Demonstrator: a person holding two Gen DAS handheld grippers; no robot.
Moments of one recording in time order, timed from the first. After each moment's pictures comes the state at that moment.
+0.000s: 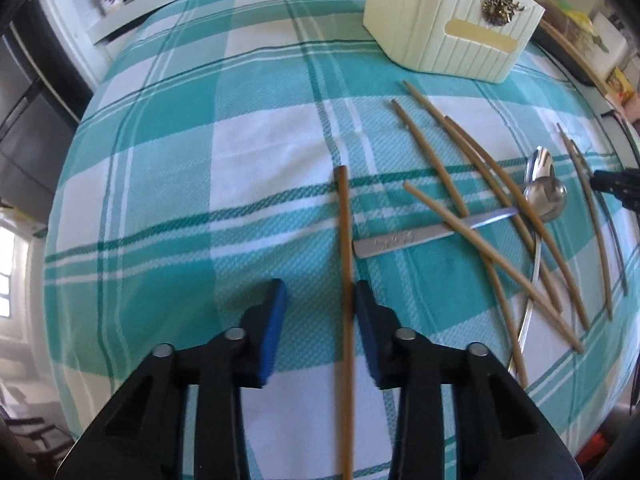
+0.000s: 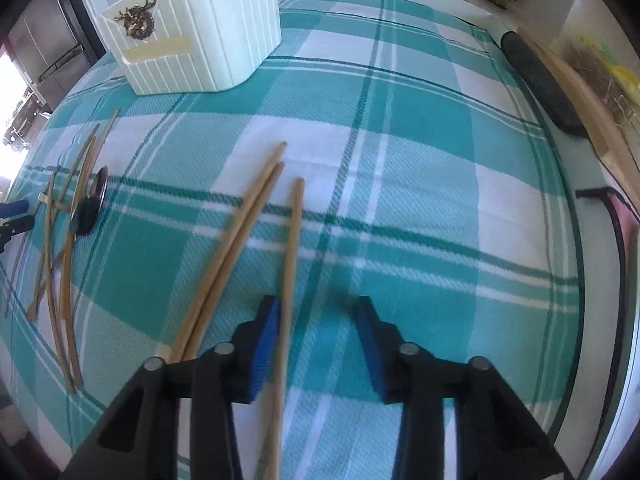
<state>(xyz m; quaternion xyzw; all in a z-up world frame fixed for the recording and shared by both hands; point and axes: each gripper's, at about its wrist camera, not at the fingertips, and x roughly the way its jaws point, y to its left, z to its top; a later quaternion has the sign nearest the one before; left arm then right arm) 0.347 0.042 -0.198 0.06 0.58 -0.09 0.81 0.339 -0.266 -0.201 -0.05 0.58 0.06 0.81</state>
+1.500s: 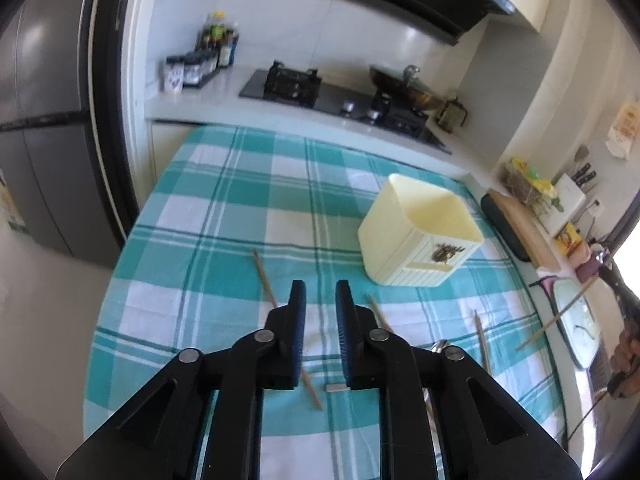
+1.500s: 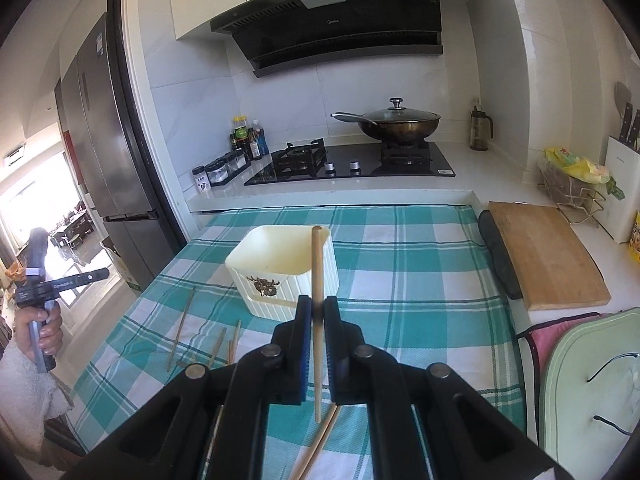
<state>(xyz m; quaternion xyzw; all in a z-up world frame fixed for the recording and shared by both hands) 0.354 0.129 -0.053 -0.13 0.40 -0.10 0.90 0.267 -0.269 0.019 0.05 0.30 0.12 0.95</state>
